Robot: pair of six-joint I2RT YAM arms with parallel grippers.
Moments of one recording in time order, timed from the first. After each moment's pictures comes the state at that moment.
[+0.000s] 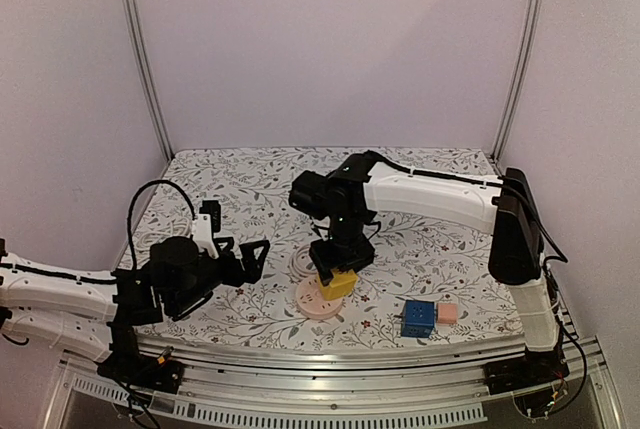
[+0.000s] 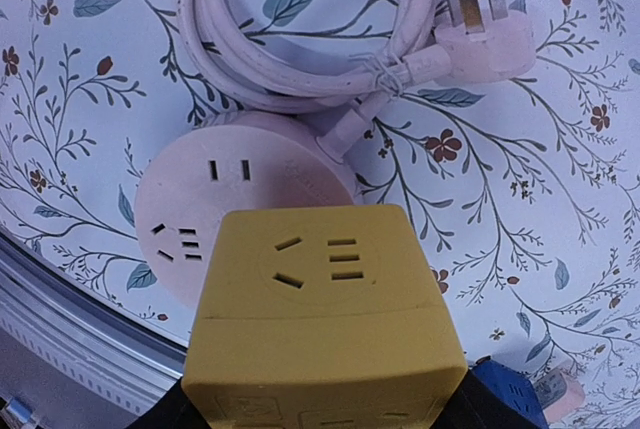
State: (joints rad) left arm -1.08 1.02 0.34 0.37 -0.57 -0.55; right arm 1.05 2.22 2.01 -1.28 -0.02 0.62
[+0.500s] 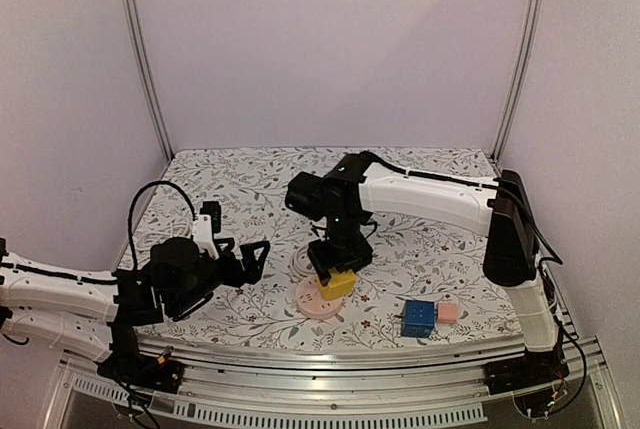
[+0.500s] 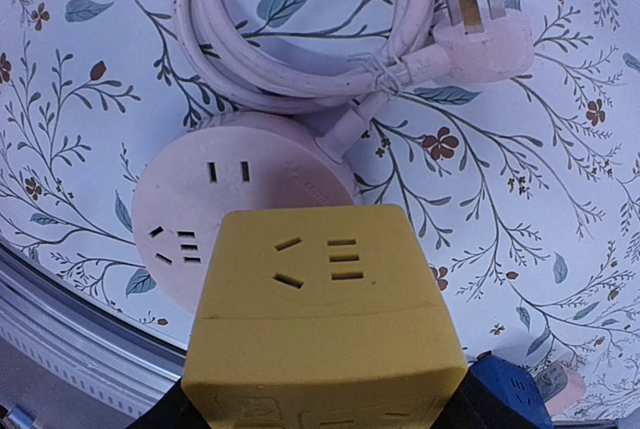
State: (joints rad) left arm -1.08 1.03 0.33 0.39 -0.57 -0.56; right arm 1.06 2.25 2.05 -1.32 0.00 0.65
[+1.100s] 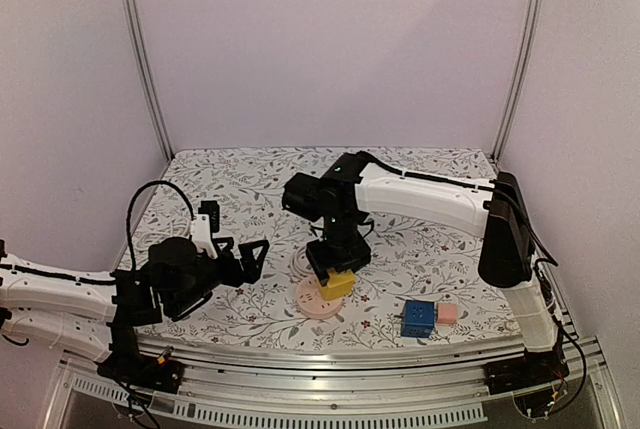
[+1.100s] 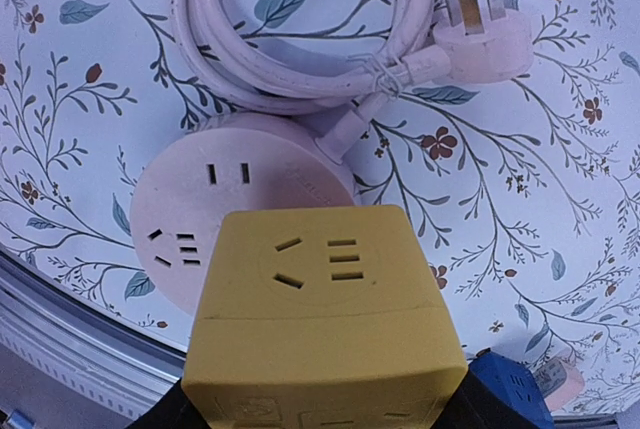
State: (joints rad) left arm -1.08 1.01 0.33 0.39 -0.57 -0.56; right arm 1.07 2.29 2.09 -1.35 0.01 0.66
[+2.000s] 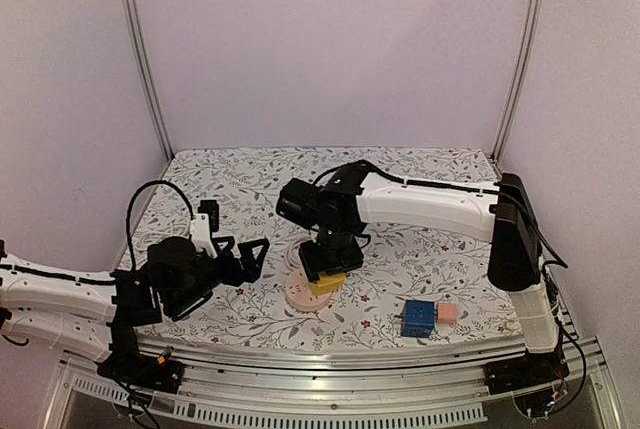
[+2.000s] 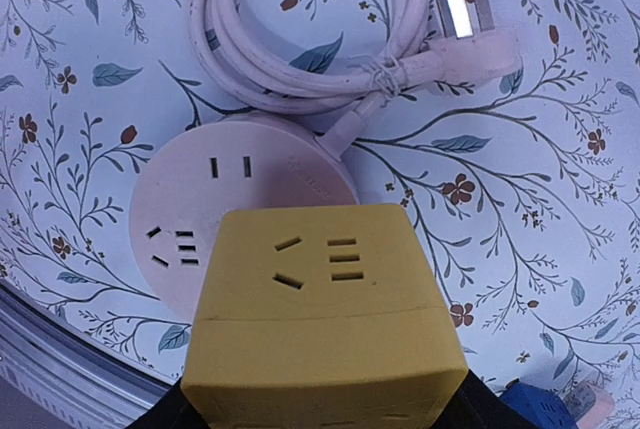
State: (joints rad) left arm -1.08 1.01 0.33 0.40 -0.56 -0.56; right arm 1.11 2.25 2.01 -1.21 0.10 0.76
